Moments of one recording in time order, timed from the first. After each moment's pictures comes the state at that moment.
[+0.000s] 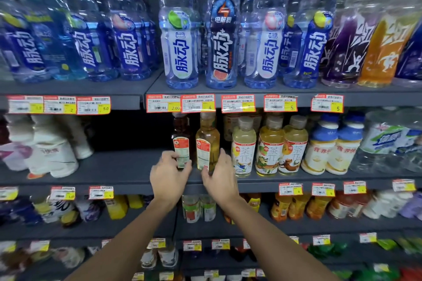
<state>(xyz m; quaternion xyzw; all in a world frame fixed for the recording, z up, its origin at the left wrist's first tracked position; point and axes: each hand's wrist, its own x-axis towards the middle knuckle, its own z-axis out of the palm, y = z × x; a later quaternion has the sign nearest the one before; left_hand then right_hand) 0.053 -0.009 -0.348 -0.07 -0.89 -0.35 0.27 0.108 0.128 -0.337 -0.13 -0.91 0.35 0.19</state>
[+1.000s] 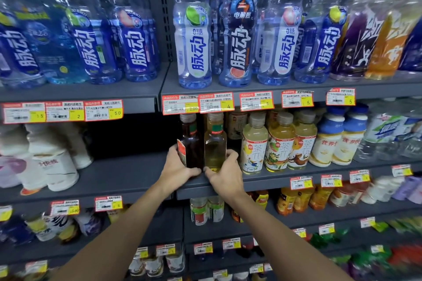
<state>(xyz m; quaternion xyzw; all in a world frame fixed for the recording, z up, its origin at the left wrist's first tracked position) 0.001 -0.039 -0.336 -0.16 -0.82 -0.54 -0.07 0.088 0.104 -0.339 -0.23 -0.85 0.44 0.18</state>
